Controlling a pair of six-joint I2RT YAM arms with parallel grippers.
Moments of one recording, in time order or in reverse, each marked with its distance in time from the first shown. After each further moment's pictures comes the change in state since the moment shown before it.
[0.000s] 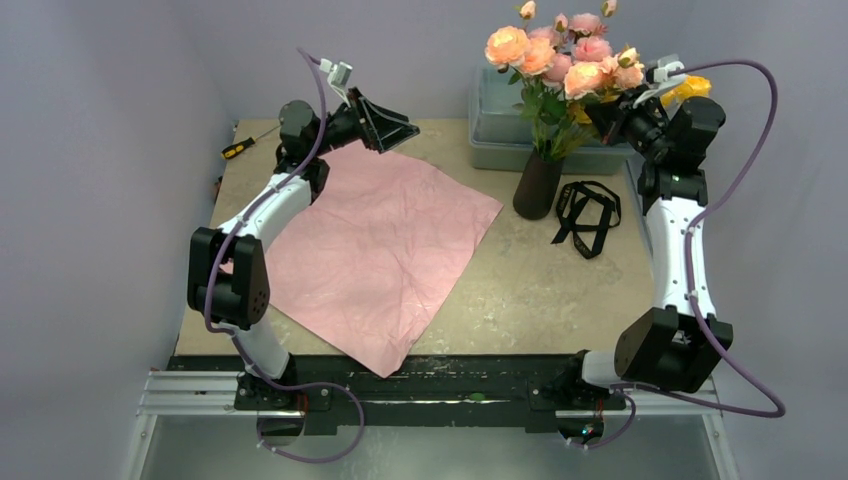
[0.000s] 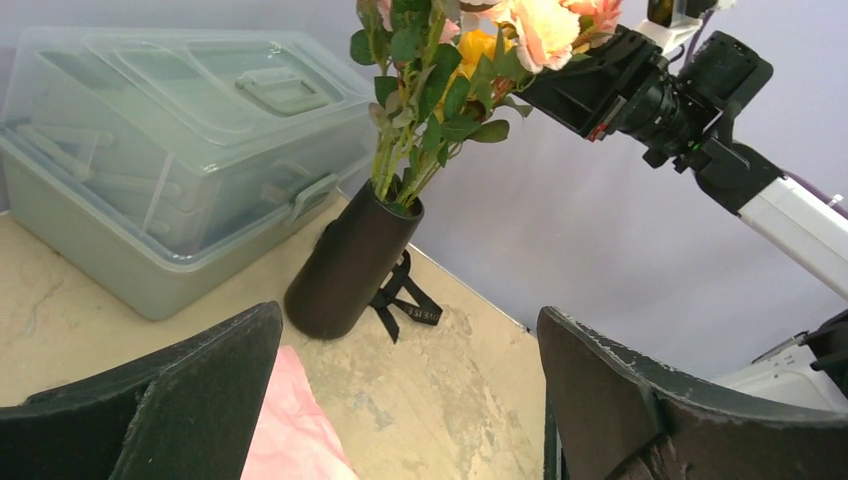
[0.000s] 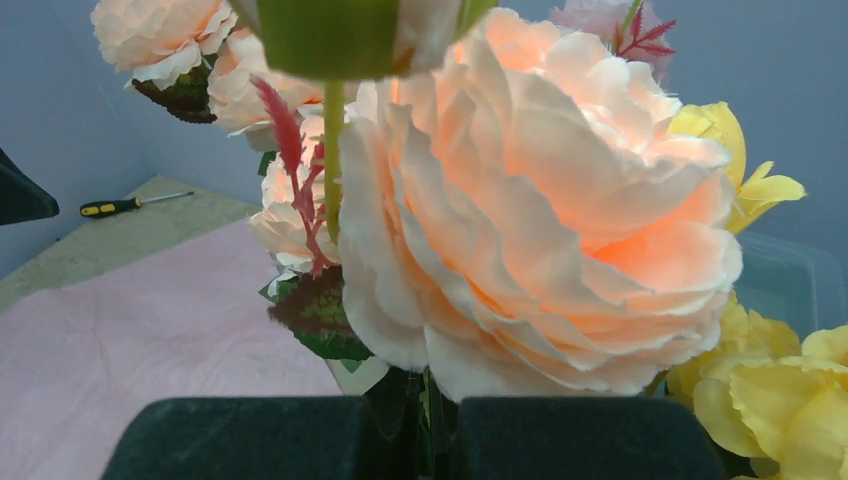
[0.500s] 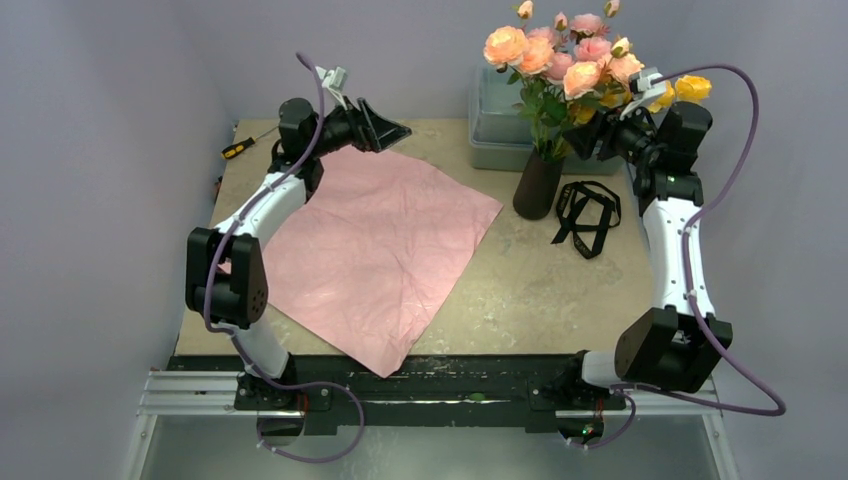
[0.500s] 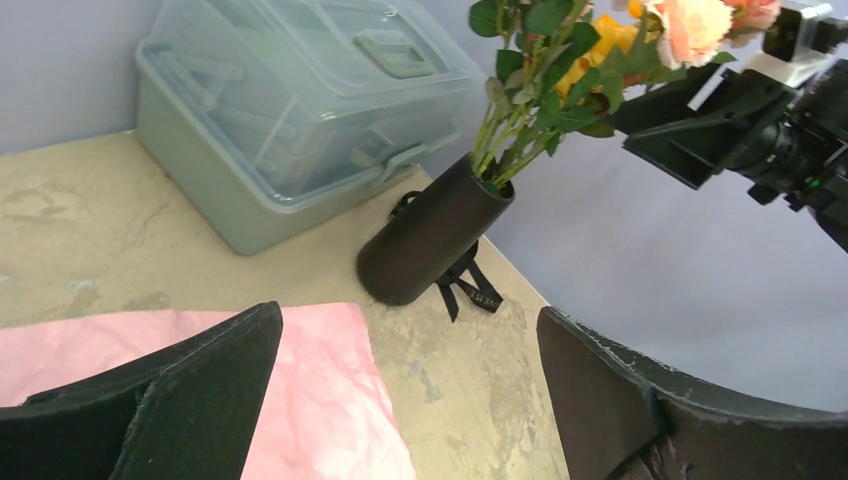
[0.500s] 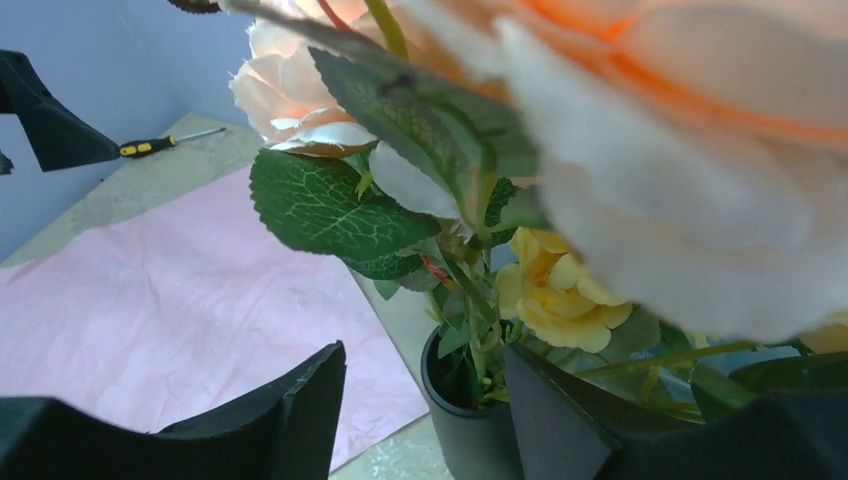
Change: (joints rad) left arm 0.026 0.000 0.000 -0.217 -0.089 0.132; right arm 0.018 -0.007 -0.021 -0.160 -0.032 -0.072
